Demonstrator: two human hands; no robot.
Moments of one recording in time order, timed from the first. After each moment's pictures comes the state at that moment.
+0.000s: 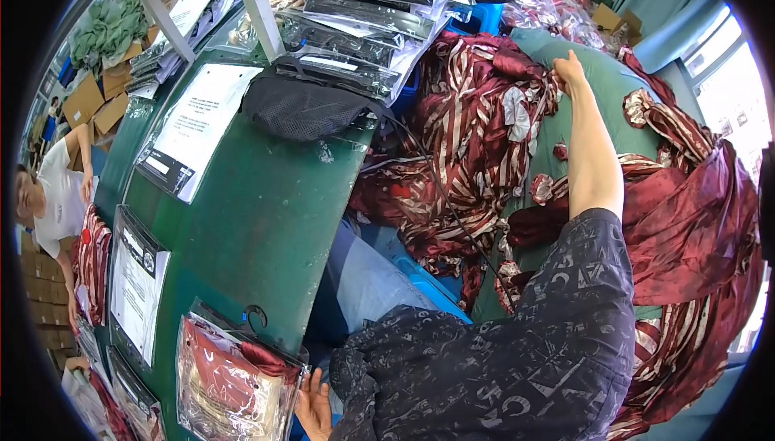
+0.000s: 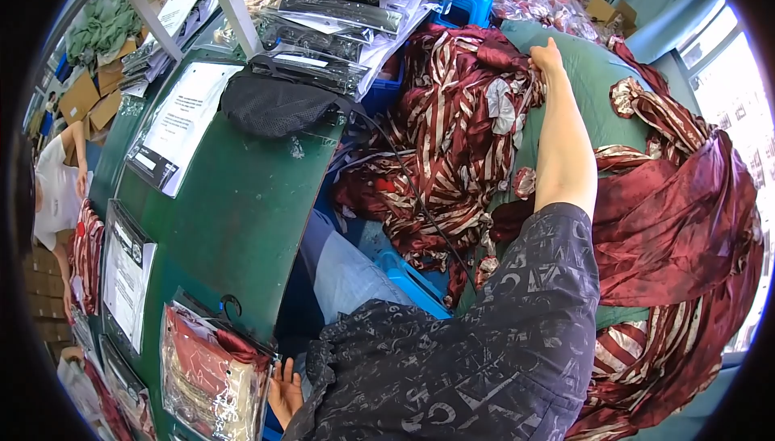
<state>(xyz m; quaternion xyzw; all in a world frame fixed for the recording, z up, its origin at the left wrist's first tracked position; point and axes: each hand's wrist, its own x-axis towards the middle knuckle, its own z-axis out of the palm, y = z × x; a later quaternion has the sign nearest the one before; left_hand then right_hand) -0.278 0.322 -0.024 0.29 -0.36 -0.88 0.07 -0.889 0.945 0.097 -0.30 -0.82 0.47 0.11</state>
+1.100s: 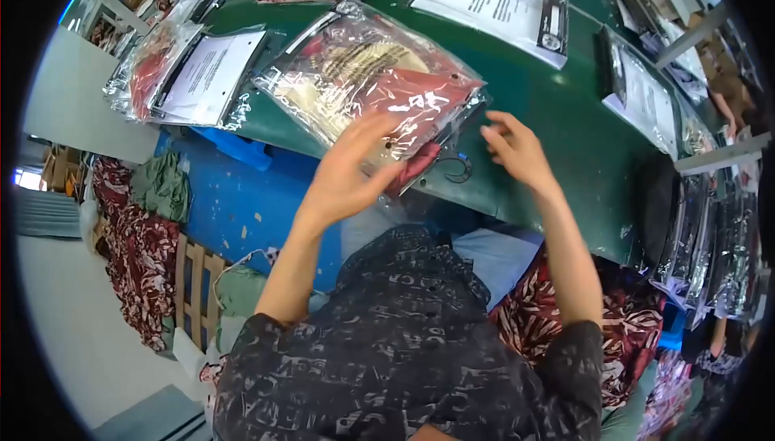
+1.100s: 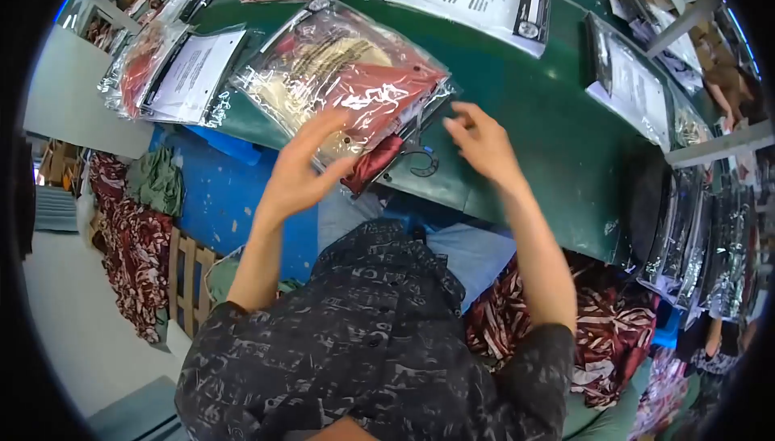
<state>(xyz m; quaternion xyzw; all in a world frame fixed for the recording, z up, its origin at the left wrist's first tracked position) -0.293 0.306 0.096 0.36 -0.84 -0.23 0.33 -0.600 0.315 0.035 0.56 -0.61 0.38 -0.42</state>
